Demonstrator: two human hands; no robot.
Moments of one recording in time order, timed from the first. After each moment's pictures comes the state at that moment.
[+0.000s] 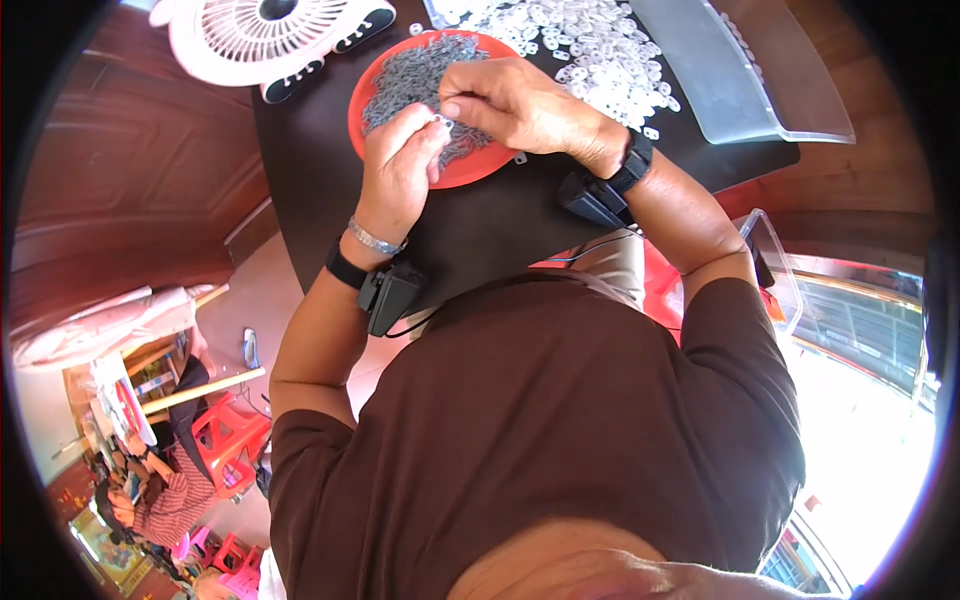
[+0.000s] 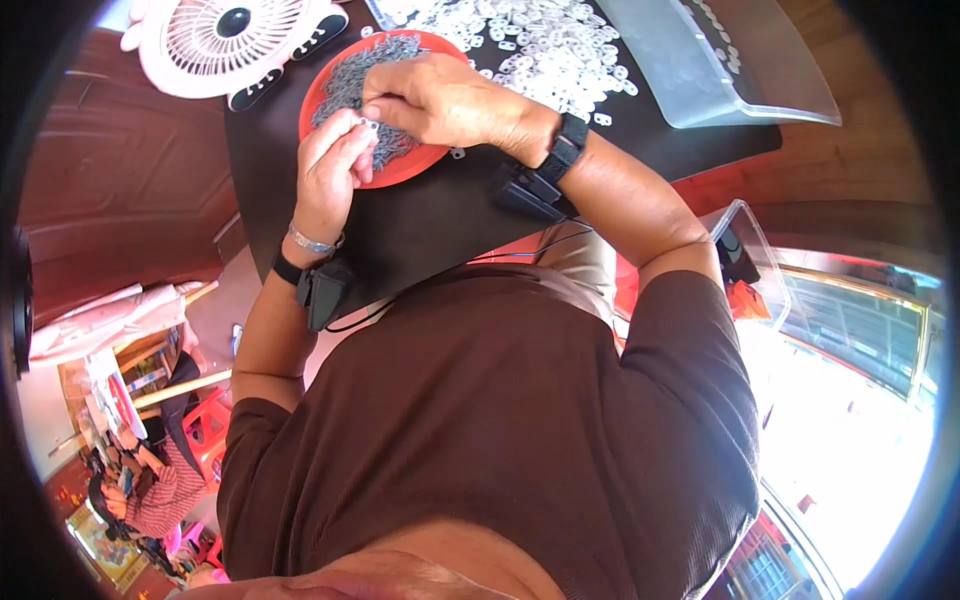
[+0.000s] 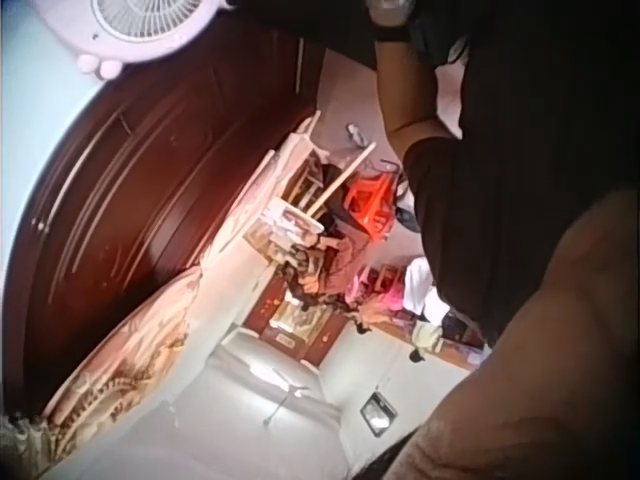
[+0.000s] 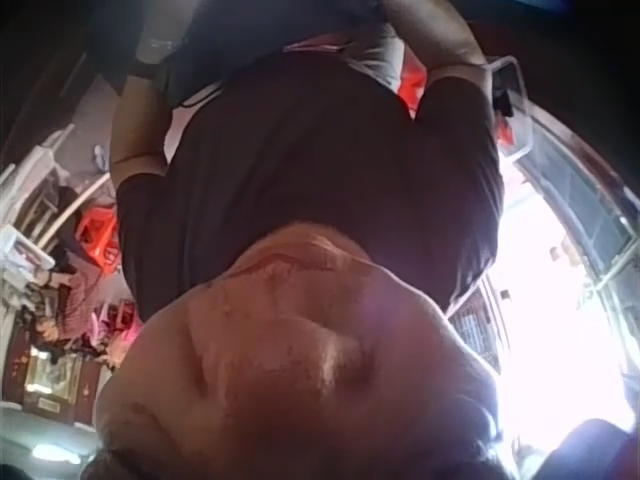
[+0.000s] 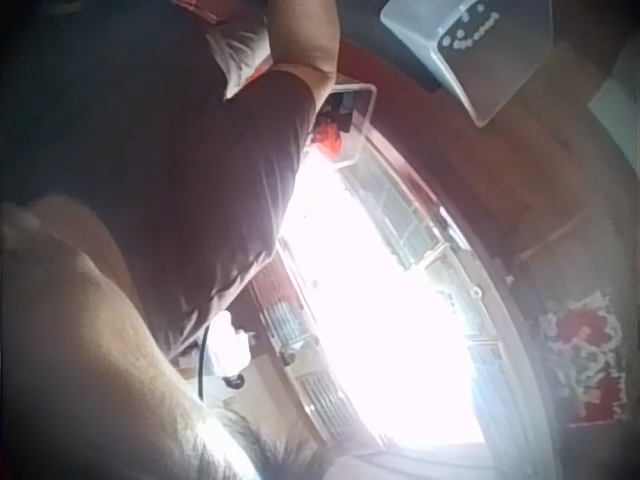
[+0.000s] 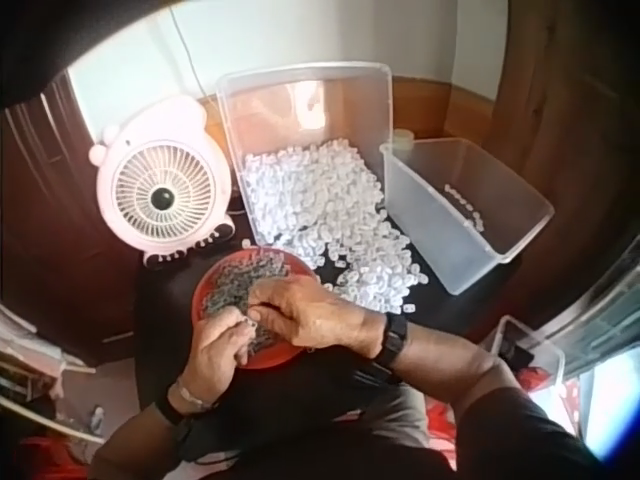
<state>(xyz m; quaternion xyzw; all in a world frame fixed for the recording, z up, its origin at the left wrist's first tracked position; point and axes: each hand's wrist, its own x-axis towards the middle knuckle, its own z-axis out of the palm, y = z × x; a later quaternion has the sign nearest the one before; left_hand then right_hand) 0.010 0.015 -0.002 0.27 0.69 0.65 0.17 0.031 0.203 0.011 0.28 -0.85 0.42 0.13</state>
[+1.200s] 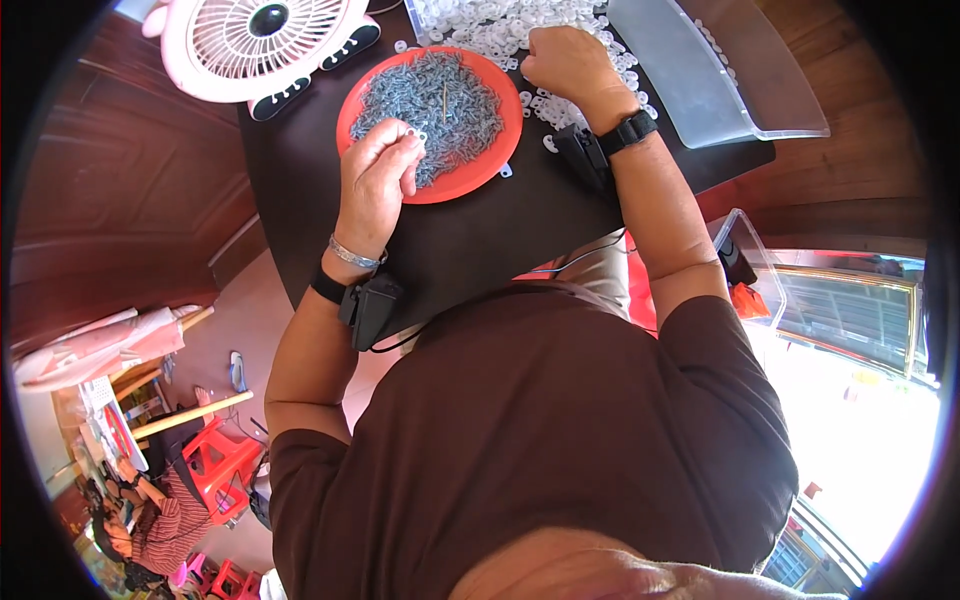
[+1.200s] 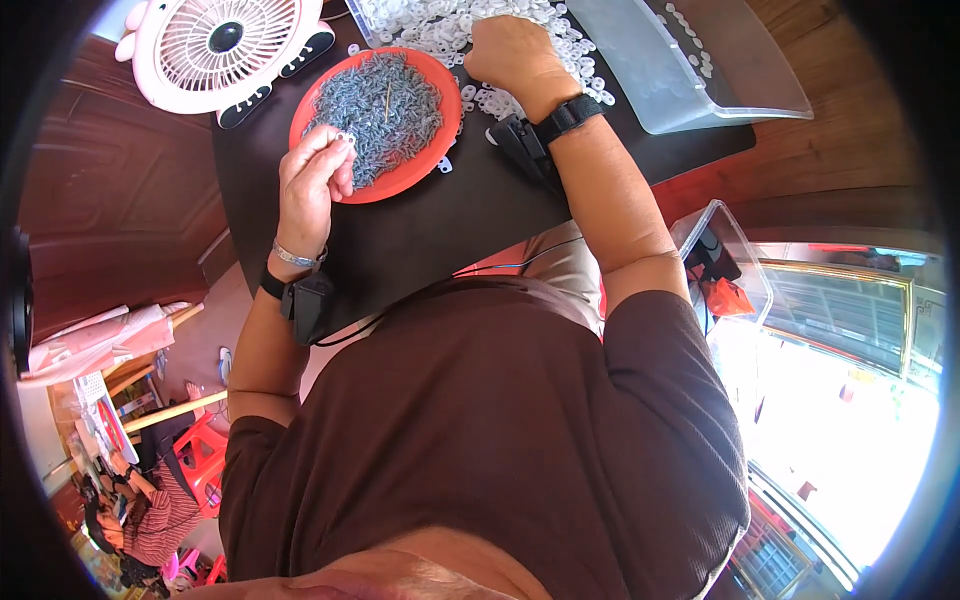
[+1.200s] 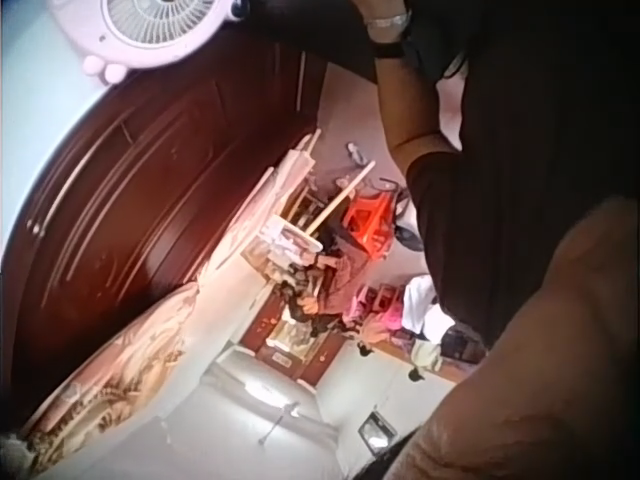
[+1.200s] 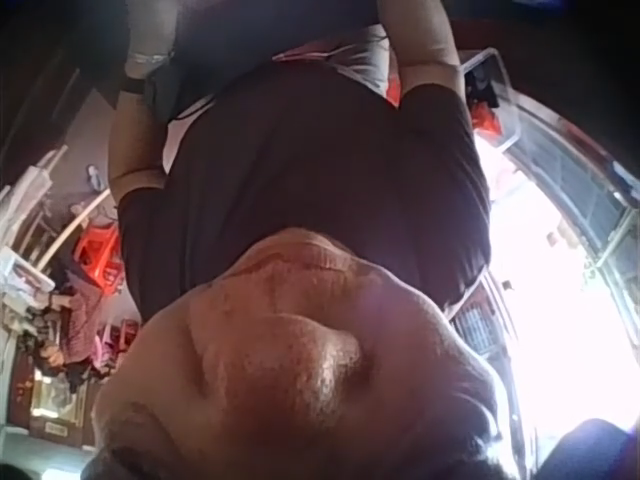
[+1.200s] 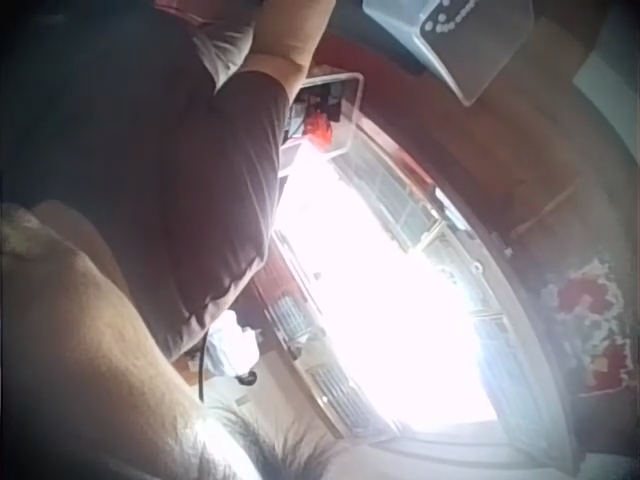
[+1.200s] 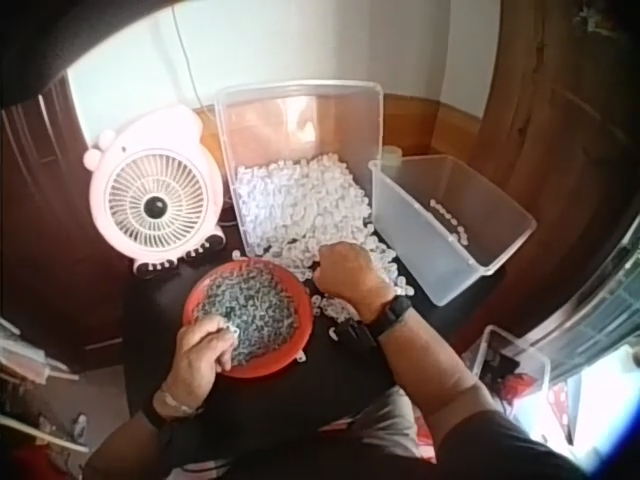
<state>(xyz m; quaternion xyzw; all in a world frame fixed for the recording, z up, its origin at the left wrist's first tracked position) 0.005 0.009 0.001 0.25 0.69 0.66 0.18 -0.003 0.289 -0.016 -0.07 -0.99 0.03 0.15</state>
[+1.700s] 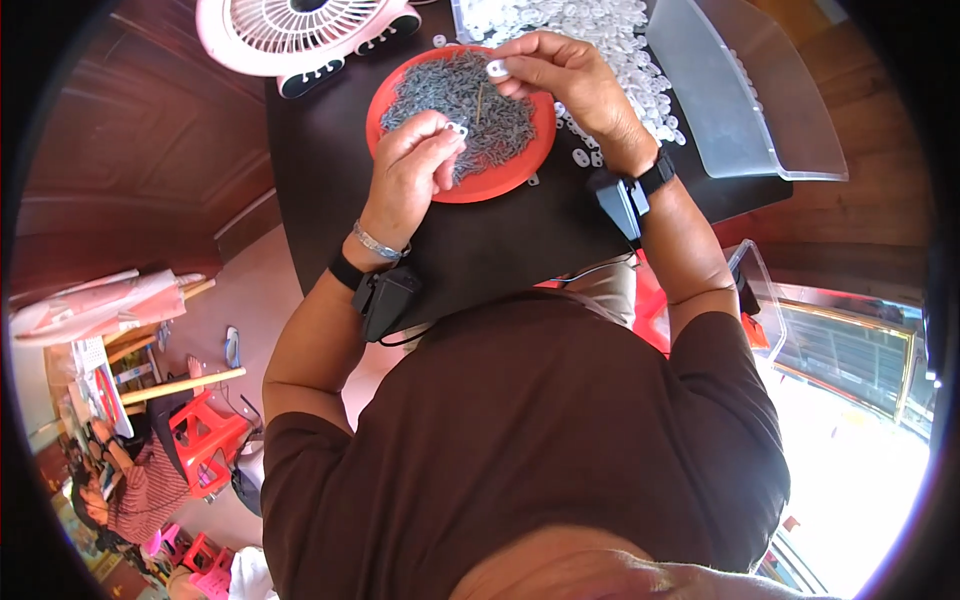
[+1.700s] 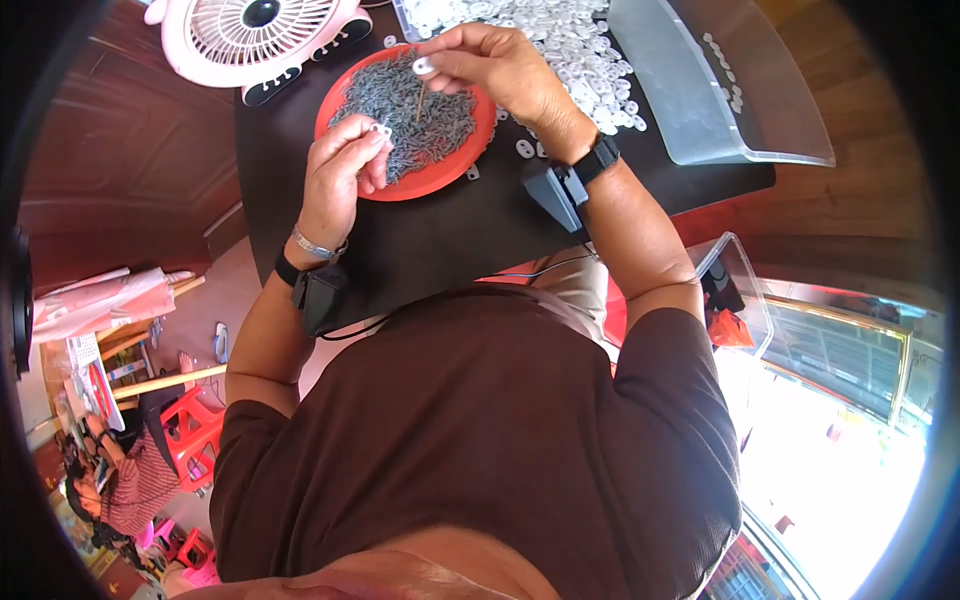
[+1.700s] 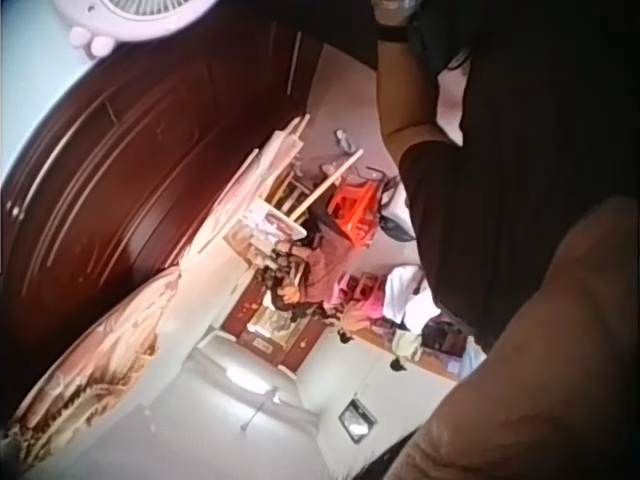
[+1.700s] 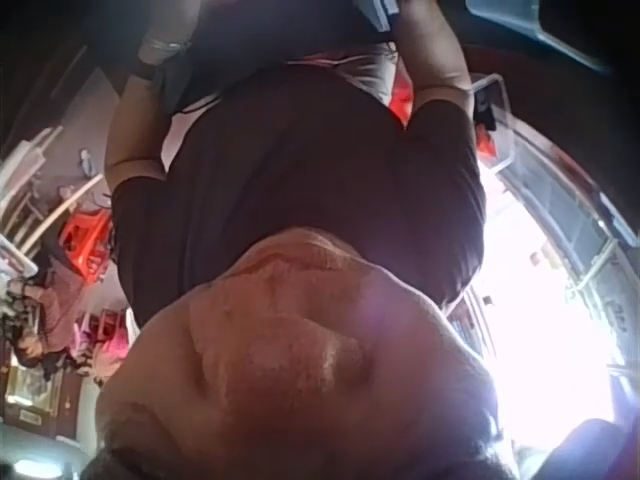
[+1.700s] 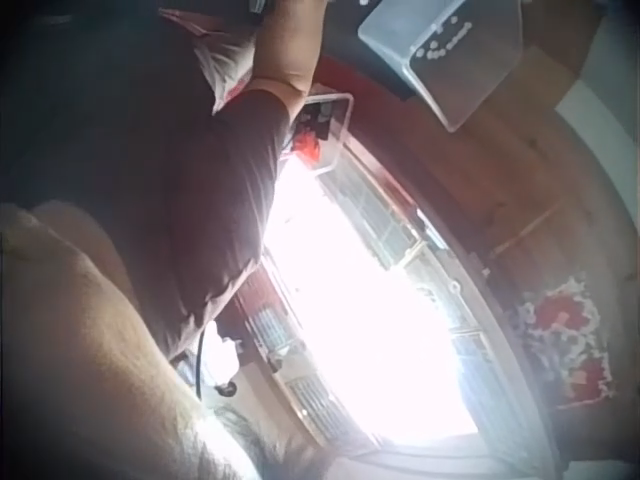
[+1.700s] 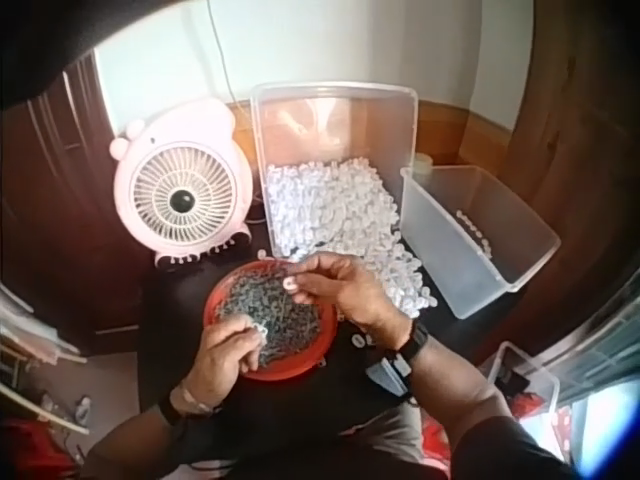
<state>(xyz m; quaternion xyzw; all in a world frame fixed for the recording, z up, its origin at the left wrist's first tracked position) 0.006 0.009 0.003 0.22 0.65 0.69 0.22 0.013 0.235 0.012 0.08 -0.71 0.70 0.04</state>
